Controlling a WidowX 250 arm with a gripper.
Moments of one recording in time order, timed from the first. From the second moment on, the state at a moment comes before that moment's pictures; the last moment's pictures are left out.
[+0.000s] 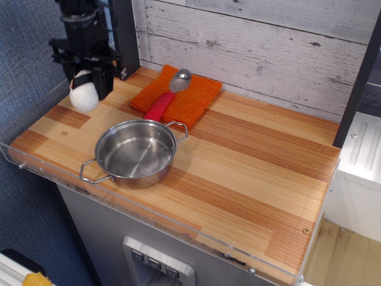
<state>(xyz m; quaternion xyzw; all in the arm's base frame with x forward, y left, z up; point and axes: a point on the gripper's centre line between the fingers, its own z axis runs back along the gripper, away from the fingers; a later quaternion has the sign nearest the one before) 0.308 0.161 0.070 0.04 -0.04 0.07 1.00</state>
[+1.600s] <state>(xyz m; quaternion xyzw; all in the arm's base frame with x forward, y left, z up) 0.403 -0.070 0.015 0.01 -0.11 0.03 0.99</state>
